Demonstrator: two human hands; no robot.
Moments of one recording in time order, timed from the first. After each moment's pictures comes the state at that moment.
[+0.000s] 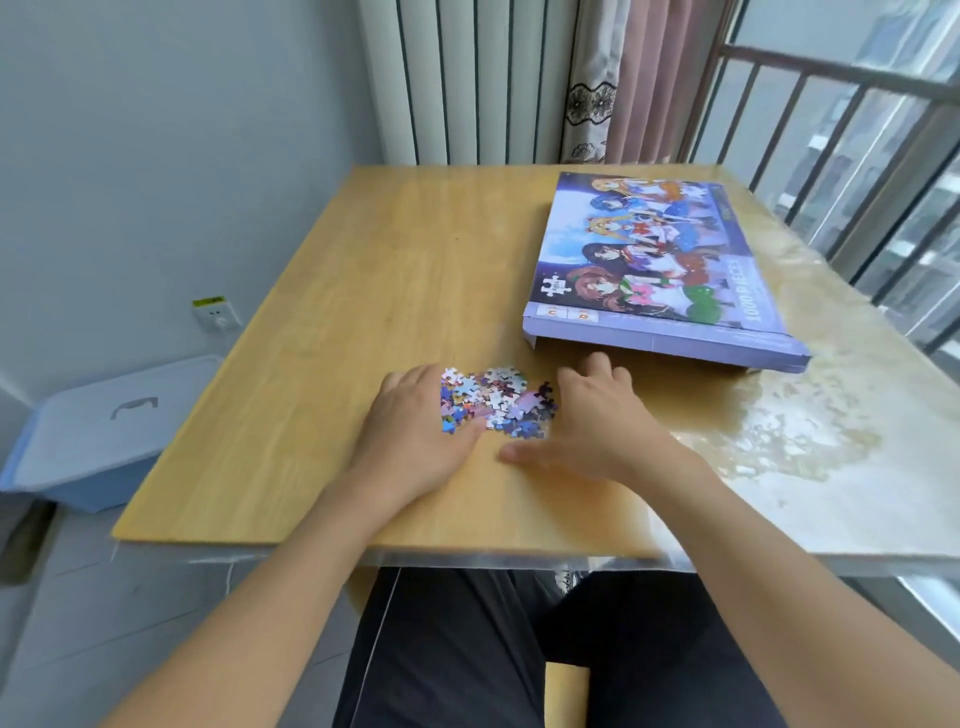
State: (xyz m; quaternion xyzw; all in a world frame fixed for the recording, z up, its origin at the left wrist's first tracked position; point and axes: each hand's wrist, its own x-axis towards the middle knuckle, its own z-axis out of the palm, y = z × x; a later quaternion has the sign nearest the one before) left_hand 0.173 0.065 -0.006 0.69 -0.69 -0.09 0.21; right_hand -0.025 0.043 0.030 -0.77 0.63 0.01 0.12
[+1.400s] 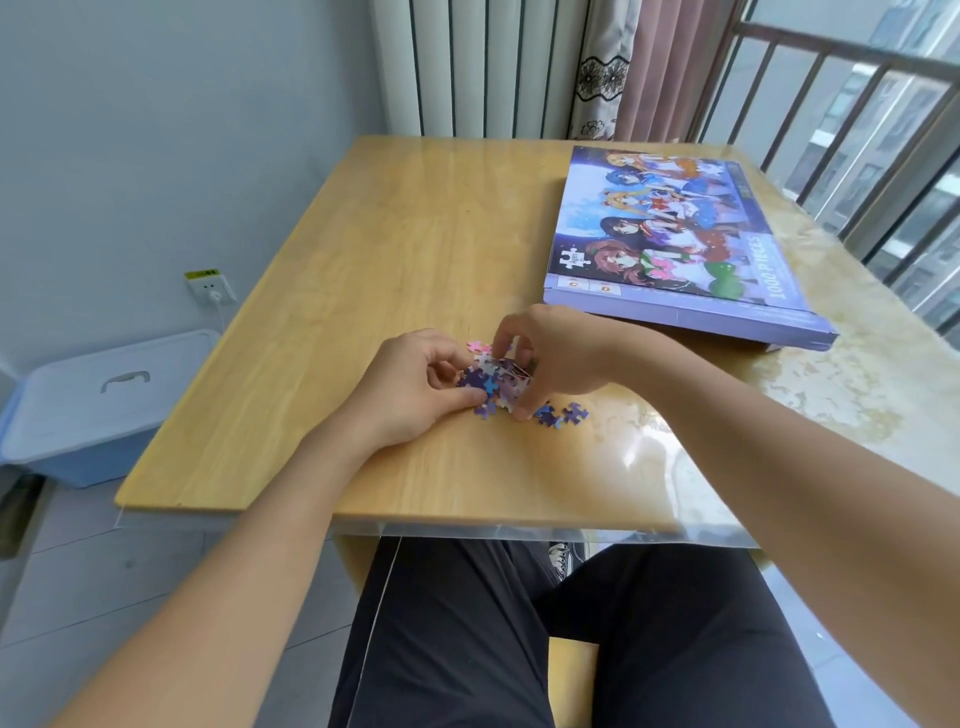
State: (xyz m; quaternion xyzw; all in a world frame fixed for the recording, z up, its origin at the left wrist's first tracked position) left_hand 0.204 0.048 -0.005 0.59 -0.68 -0.29 0.33; right_hand 0.014 0.000 0.058 -0.85 0.48 0.05 0.21
